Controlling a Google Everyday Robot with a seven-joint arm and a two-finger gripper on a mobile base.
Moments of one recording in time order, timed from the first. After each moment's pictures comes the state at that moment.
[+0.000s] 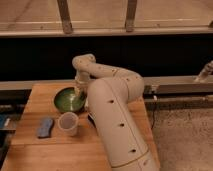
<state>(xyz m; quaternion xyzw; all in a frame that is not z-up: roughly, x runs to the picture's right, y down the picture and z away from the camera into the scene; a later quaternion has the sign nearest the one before) -0.153 0.037 0.958 -0.38 0.06 0.40 0.83</state>
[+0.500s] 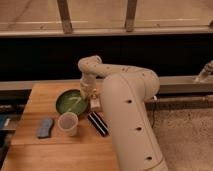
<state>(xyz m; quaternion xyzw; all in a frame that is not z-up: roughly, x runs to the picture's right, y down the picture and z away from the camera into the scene) -0.116 0.055 0.925 -0.38 0.07 0.43 0.82</state>
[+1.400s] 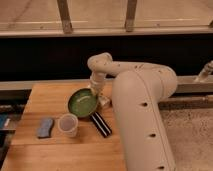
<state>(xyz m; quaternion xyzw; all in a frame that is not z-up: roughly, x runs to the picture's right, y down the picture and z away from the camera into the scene) -0.055 0.023 0.923 -0.33 0.11 0.48 0.80</state>
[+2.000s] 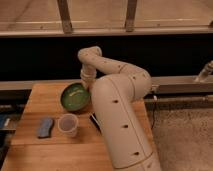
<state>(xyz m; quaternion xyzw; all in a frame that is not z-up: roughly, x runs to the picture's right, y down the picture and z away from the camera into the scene) -0.143 -0.010 0.948 -0.36 0.06 0.40 0.84</state>
